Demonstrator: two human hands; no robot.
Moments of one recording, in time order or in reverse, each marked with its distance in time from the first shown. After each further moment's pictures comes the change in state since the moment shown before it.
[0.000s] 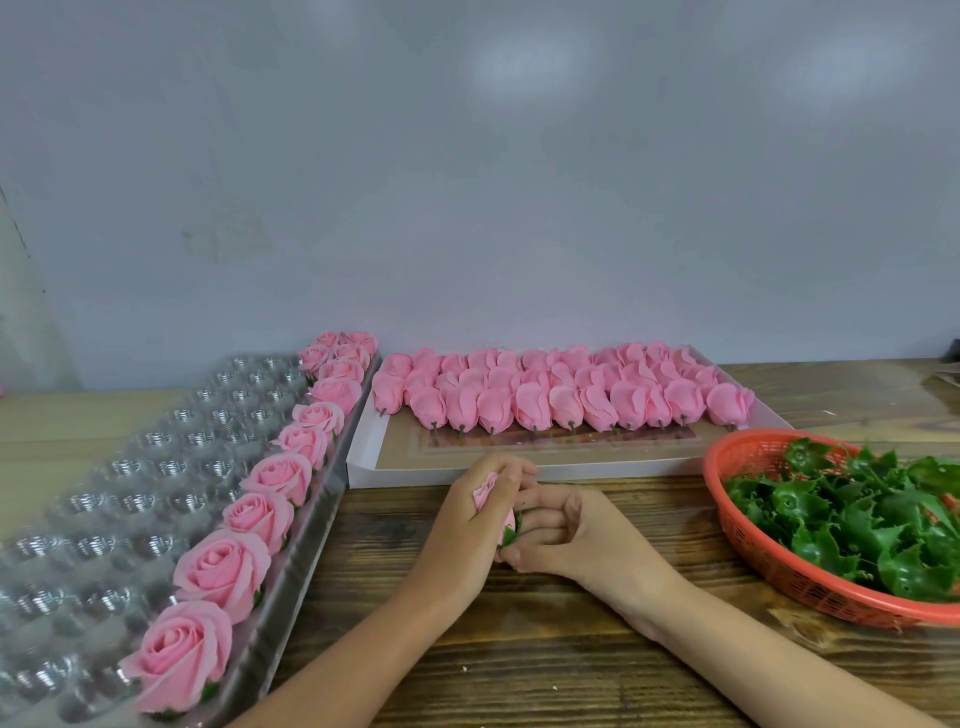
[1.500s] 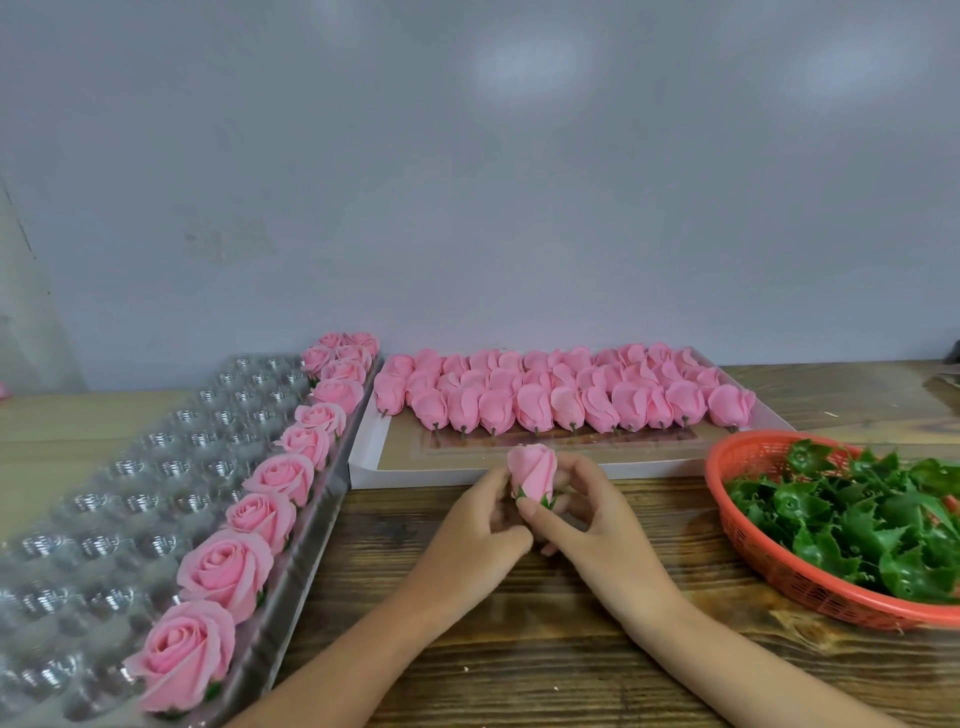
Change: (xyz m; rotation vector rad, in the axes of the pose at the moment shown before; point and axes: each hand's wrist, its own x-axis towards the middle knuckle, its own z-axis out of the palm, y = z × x) left_hand -0.002 -0.004 -0.002 0.034 -0.182 -0.050; right_hand 0.001 0.009 0.006 -0.121 0.316 -0.211
